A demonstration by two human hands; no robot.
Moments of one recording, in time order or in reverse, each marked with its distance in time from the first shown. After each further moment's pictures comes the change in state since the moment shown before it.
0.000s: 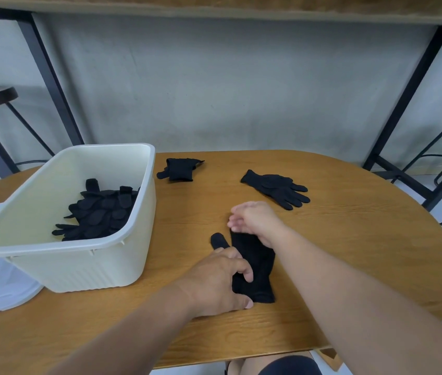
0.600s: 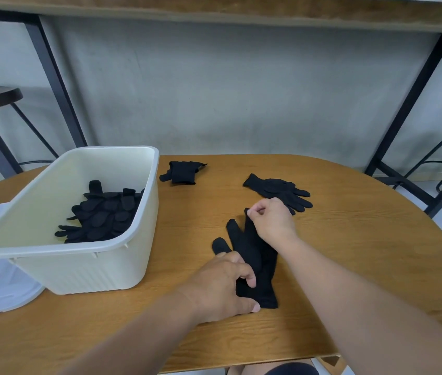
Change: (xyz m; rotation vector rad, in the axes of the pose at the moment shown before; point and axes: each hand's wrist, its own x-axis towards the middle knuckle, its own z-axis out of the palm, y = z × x) left_hand 0.001 0.000 0.003 -0.042 0.020 -0.026; right_hand 0.014 0.015 -0.019 -0.661 0.403 -0.334
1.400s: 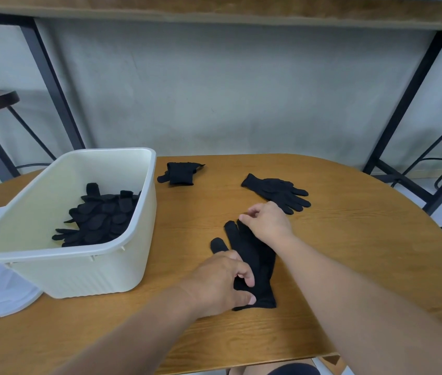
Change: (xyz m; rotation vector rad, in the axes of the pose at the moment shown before) left_hand 0.006 0.001 -0.004 -0.021 0.001 -0.037; right_hand 0.010 0.006 0.008 -0.102 -0.109 0.006
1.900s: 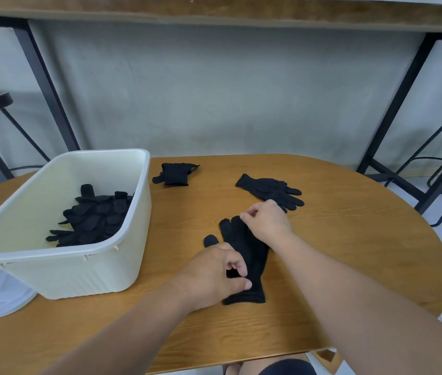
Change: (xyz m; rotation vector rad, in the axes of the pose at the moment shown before) left_hand -0.001 0.007 -0.007 -0.101 0.085 -0.013; right_hand -0.008 0.002 -0.015 -0.065 -0.003 0.035
